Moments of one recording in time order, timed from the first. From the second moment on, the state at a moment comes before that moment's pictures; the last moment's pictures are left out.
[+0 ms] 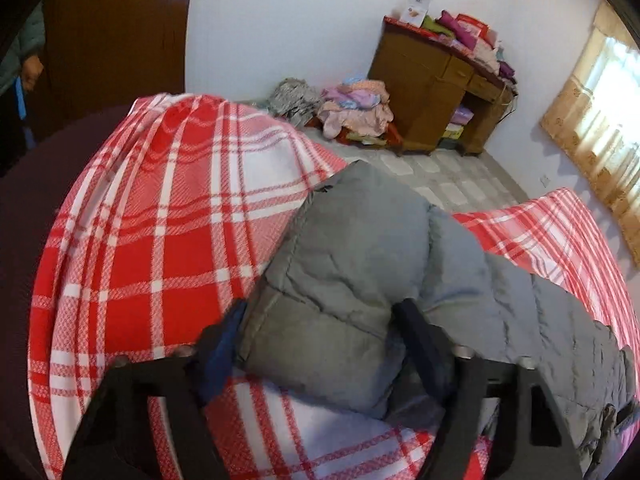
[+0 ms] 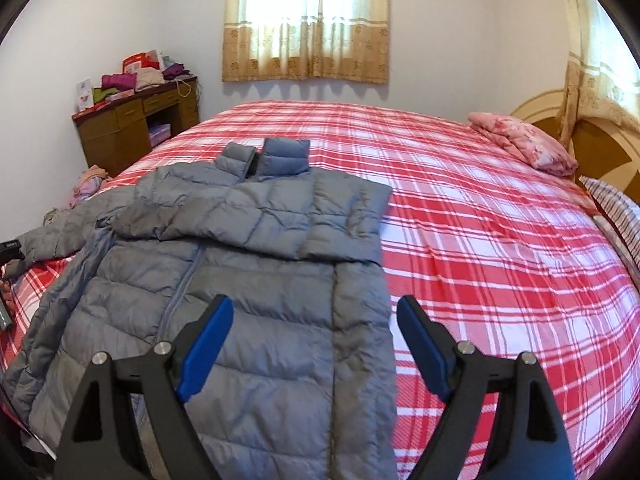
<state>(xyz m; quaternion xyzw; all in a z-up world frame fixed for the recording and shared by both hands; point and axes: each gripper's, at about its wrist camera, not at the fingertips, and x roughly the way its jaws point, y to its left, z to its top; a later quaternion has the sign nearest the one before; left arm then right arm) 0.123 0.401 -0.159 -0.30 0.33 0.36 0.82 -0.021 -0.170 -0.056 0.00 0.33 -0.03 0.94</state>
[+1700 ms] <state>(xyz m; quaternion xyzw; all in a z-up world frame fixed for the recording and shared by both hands) 0.167 -0.083 -0.112 0.01 0.40 -0.27 0.88 -0.018 -0.244 -0.077 0.09 0.34 -0.08 0.93</state>
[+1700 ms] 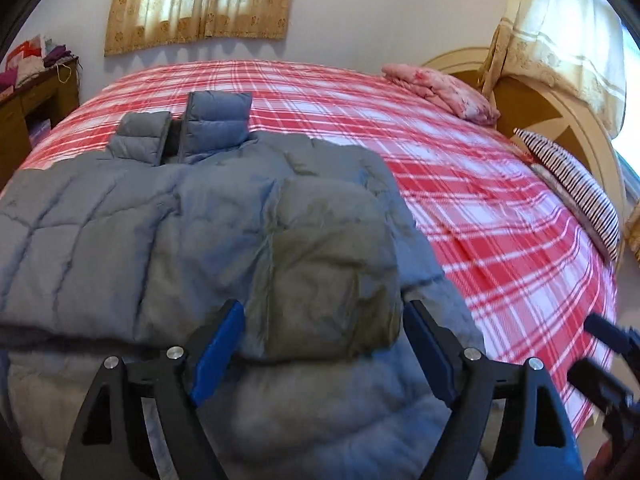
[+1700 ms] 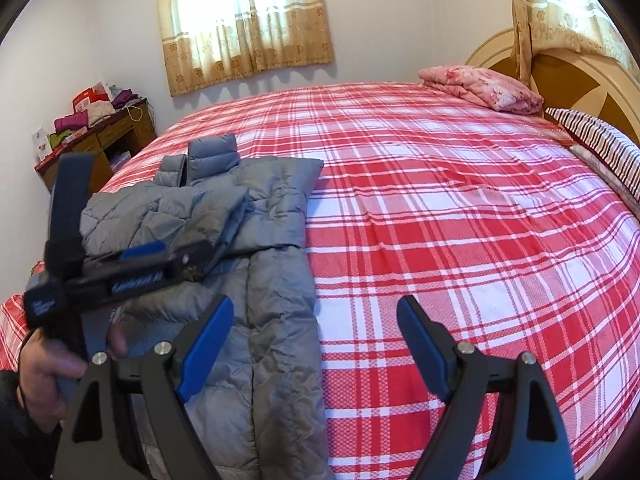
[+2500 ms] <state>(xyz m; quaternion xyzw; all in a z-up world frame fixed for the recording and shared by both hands) 0.273 0.069 -0.075 0.02 0.36 0.02 0.93 0.145 -0.173 -0.098 0.04 0.40 0.03 0.92</state>
